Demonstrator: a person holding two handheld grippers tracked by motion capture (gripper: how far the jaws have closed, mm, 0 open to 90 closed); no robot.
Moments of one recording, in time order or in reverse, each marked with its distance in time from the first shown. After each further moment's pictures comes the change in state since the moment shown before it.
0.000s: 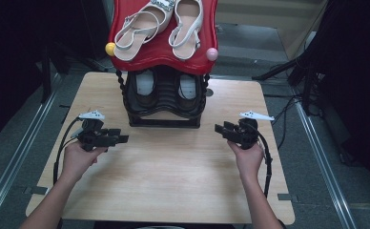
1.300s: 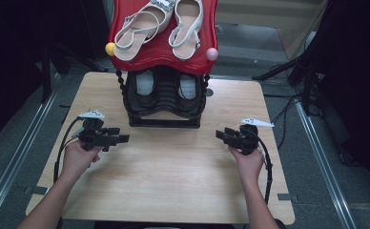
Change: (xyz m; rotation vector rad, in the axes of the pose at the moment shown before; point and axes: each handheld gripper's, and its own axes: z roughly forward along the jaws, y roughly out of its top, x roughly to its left) left arm 0.006 -0.001 0.005 -0.003 -0.012 -0.030; right arm -0.011 -0.021 0.004 0.015 0.000 0.029
